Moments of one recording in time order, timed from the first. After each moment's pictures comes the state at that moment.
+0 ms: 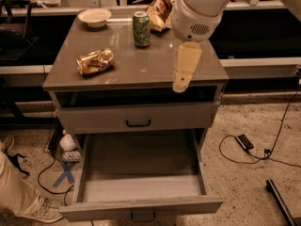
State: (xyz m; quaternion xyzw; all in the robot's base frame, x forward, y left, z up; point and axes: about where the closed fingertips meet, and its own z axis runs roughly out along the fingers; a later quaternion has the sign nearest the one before) arm 0.550 -0.060 0.955 -0.72 0.67 -0.02 0.20
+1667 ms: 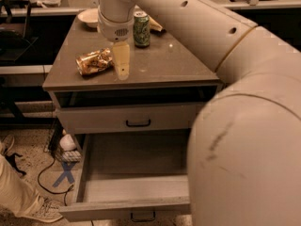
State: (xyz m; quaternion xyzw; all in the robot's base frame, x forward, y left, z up) arm 0.669 0.104 0.890 -0.83 0.52 -0.04 0.18
